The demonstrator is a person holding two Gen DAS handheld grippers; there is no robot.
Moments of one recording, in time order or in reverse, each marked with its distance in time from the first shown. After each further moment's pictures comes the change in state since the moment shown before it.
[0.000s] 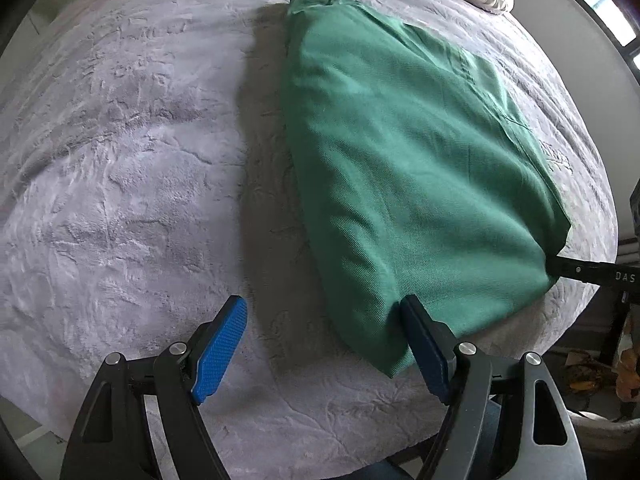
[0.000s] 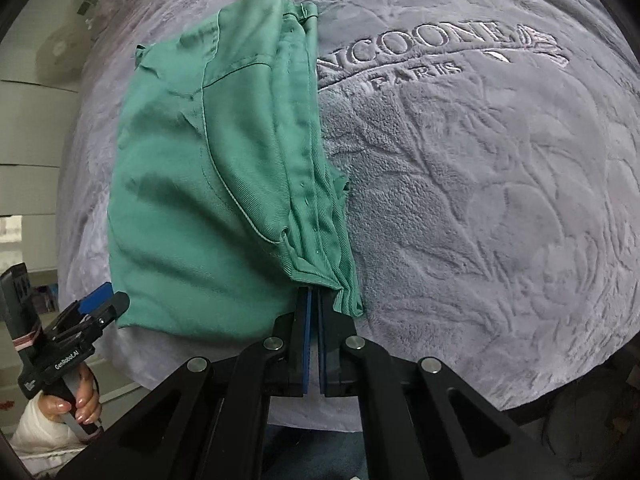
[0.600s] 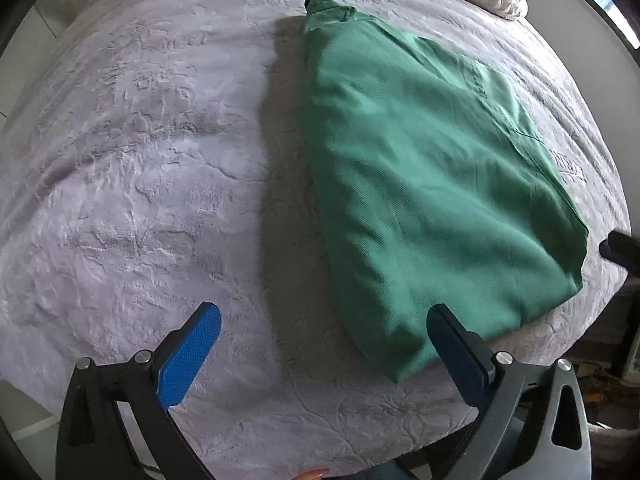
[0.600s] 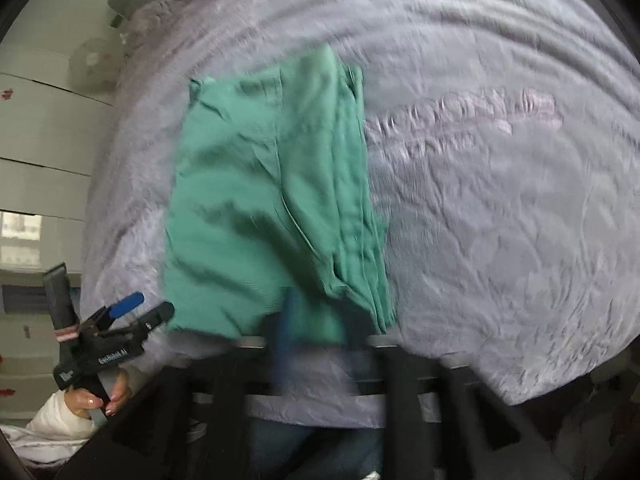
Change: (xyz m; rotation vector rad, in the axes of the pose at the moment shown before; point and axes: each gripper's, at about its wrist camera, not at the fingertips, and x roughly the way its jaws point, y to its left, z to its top) left arm -0.013 0.006 0.016 -0.014 -0.013 0.074; right arm -0.062 0.017 0.009 -0.059 -0.147 0.074
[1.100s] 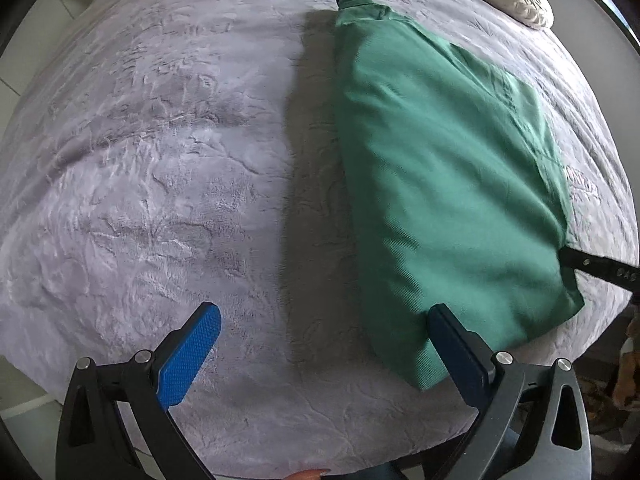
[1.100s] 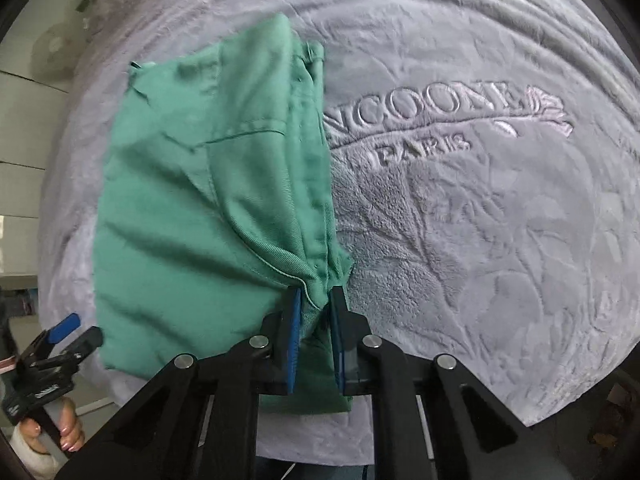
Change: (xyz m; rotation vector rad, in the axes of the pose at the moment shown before) left arm 0.004 0.012 0.007 -0.079 0.021 0.031; right arm 0.068 -0.012 0.021 -0.005 0.094 -0.183
